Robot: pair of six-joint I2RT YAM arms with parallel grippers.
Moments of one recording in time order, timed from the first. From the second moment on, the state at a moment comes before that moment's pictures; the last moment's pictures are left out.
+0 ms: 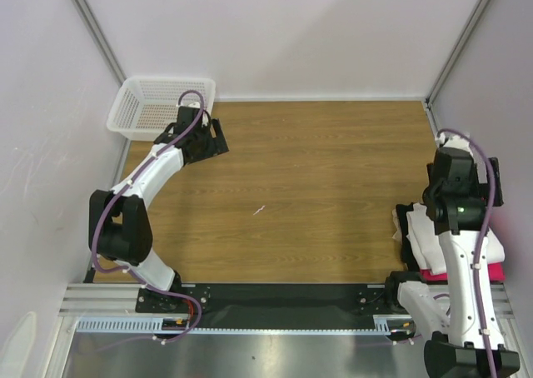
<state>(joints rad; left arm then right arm) -0.22 1.62 1.26 -0.46 -0.04 -0.46 -0.06 0.83 1.02 -0.82 0.84 -0.43</state>
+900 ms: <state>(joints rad) -0.21 1.51 1.74 -0.48 -0.13 -0.14 -0.07 1.53 1.69 -0.35 -0.15 0.31</state>
